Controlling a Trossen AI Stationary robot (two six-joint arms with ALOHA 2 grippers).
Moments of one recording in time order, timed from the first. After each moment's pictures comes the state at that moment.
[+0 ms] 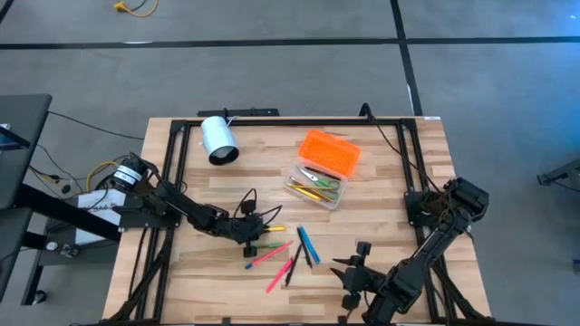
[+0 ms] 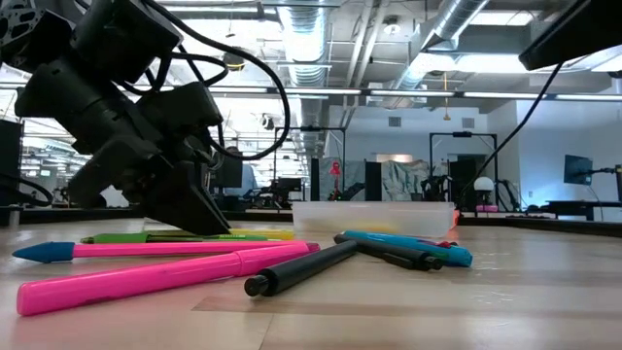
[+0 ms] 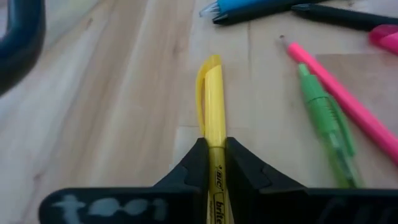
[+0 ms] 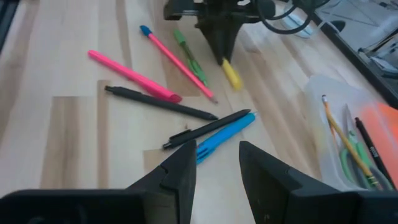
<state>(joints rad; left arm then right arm) -0.33 1.73 0.52 0.38 -0.38 -0.24 0.94 1.85 1.20 -0.65 0.97 0.84</state>
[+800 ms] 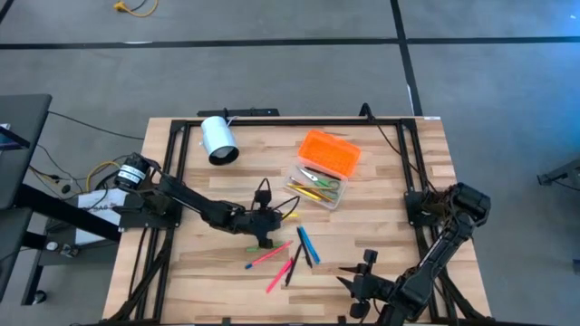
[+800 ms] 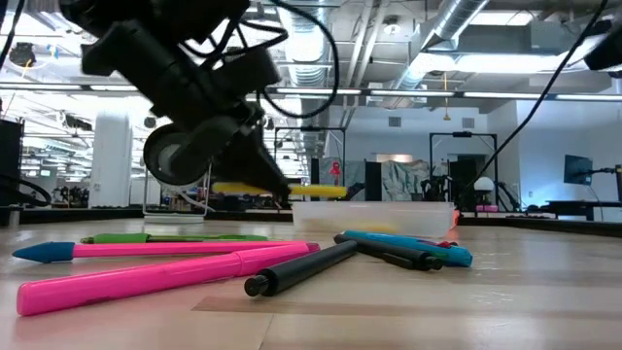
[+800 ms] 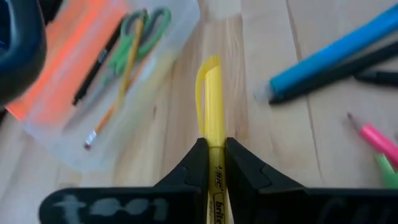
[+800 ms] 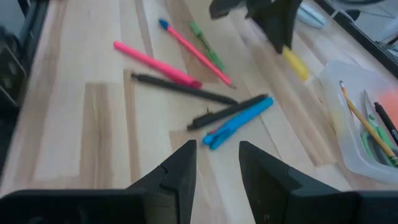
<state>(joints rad) -0.27 1.74 0.80 0.18 -0.51 0.06 1.01 1.88 1.21 -0.68 0.97 0.97</state>
